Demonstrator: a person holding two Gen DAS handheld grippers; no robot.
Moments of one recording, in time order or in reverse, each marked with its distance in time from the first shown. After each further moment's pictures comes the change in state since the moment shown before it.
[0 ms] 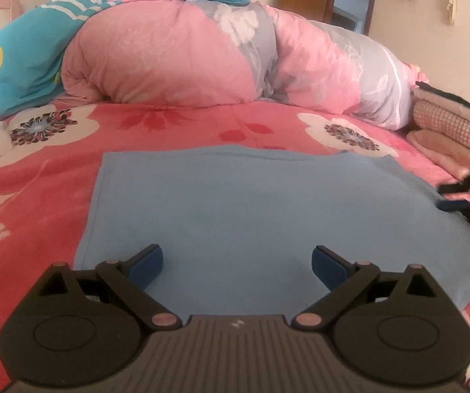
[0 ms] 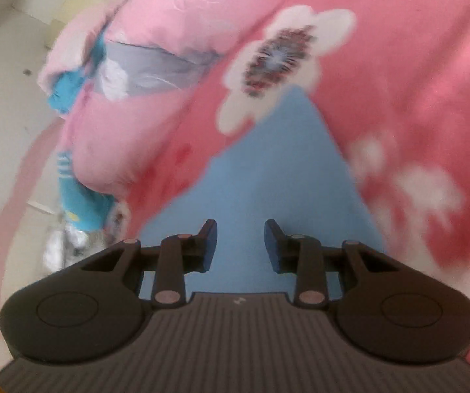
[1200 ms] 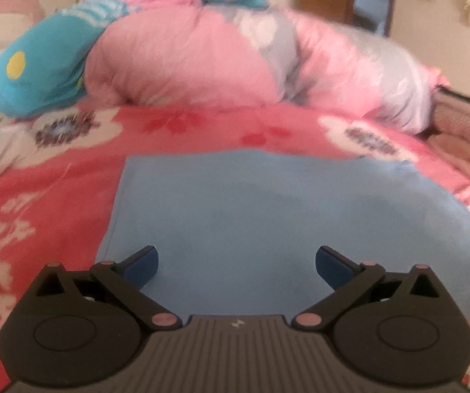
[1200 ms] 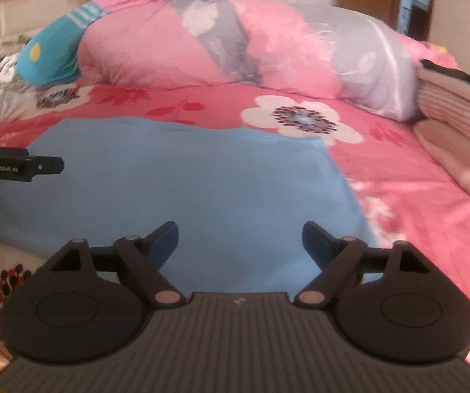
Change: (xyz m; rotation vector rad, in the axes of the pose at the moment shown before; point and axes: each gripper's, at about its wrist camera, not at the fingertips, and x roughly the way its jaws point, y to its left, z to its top) left arm -0.005 -0.004 0.003 -0.026 0.014 0.106; right arm -0.019 0.139 -0.184 -0.842 -0.177 -0.468
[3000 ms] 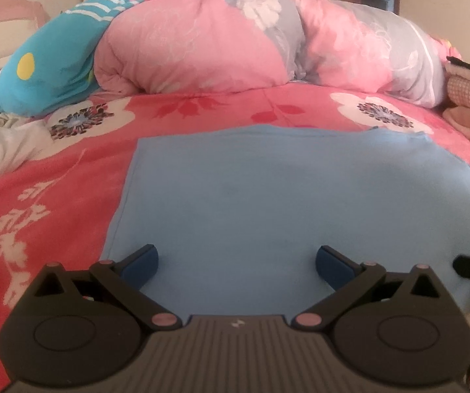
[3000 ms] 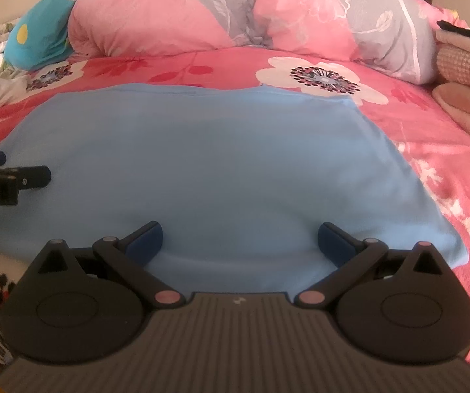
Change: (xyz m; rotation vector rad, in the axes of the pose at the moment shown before) left arm -0.007 -0.014 -0.013 0.050 0.036 0.085; right arm 0.048 0.024 -0.013 0.059 0.101 0.006
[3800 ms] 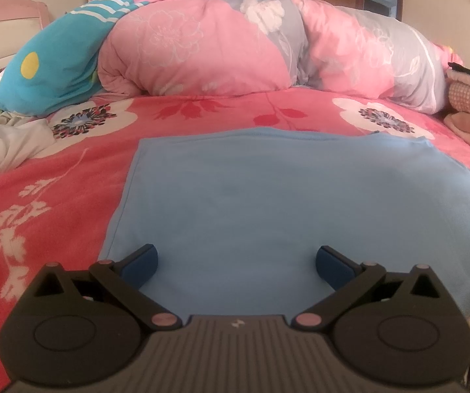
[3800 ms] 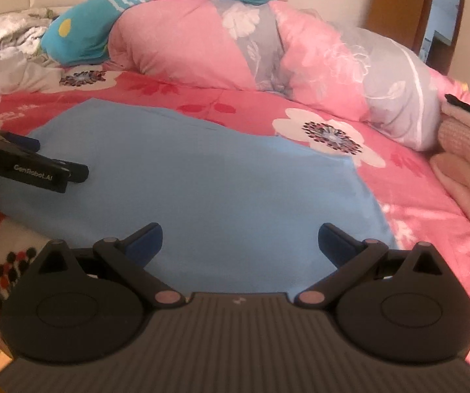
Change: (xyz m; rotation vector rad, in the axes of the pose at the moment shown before) left arm 0.000 0.000 -0.005 -0.015 -0.022 0.003; right arm -0.043 0.018 0.000 -0.184 -0.133 0.001
